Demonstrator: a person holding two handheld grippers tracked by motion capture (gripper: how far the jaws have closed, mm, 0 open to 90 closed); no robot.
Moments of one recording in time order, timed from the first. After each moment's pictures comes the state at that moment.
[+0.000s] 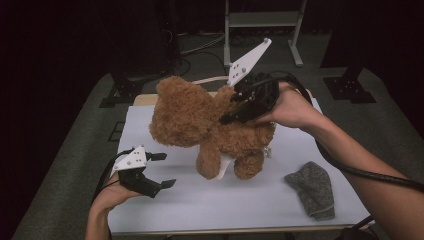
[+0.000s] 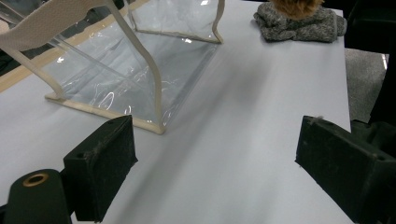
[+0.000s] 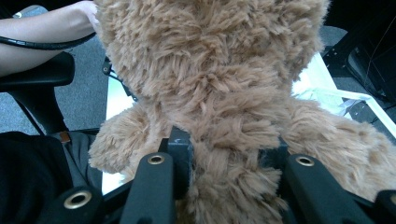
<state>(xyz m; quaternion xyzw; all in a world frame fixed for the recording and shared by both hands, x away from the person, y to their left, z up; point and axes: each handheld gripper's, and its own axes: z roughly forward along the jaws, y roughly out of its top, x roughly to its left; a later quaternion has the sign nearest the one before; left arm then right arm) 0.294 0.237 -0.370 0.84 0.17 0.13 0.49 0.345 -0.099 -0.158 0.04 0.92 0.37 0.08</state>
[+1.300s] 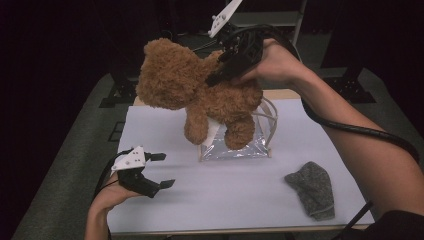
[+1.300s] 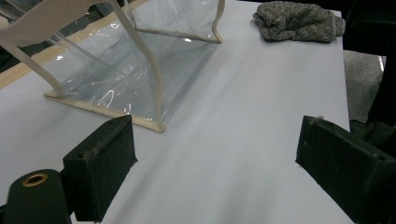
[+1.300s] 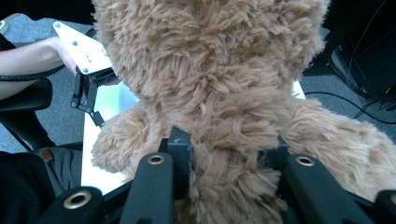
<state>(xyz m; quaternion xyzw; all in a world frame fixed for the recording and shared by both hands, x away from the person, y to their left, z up) 0.296 0.241 -0.372 0.84 0.16 0.12 0.49 0.397 -0.073 -0.098 0.06 0.93 0.36 0.09</state>
